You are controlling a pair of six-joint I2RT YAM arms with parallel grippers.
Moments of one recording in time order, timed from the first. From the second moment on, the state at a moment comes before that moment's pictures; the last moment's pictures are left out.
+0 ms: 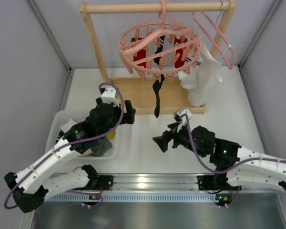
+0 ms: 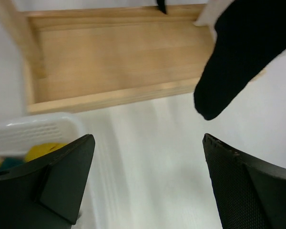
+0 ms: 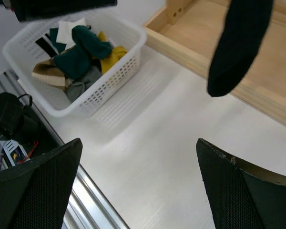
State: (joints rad) left arm -0.84 0.90 1.07 -0.55 -0.51 -0.42; right arm 1.22 0.85 0.75 -0.13 0.32 0.30
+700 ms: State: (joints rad) left arm -0.98 1.38 0.85 0.38 -0.38 -0.31; right arm 1.22 0.51 0.70 -0.46 0.63 0.43
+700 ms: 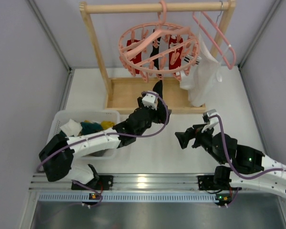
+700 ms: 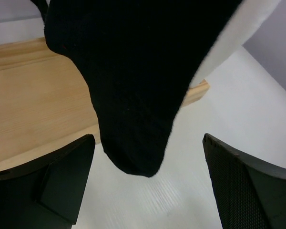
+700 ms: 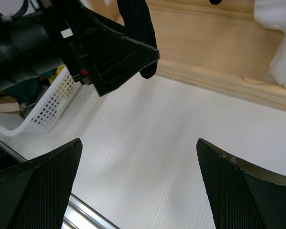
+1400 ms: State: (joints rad) left arm -1.01 1.60 0.94 0.45 -0.69 -0.32; right arm 1.22 0.68 0.98 -0.45 0.68 0.35
